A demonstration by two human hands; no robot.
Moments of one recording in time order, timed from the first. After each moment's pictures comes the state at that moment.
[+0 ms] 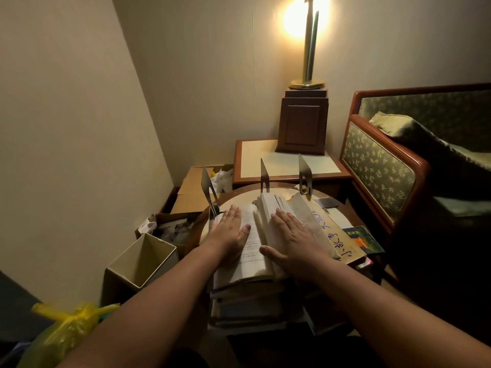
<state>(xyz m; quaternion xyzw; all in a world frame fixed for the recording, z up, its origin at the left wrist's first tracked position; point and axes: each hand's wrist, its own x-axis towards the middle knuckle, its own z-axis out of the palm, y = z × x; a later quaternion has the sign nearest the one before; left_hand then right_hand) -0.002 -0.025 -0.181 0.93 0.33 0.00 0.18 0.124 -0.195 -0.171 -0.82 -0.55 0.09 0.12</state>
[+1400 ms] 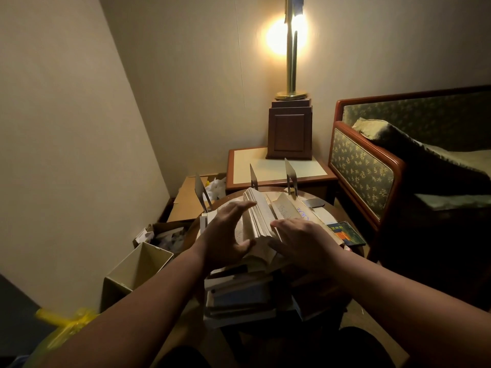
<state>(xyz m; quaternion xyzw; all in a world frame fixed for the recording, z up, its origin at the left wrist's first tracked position) -0.038 -0.075 -0.135 0.95 0.04 0.27 0.17 0.136 -0.250 -0.146 -0.69 -0.68 -0.10 0.24</state>
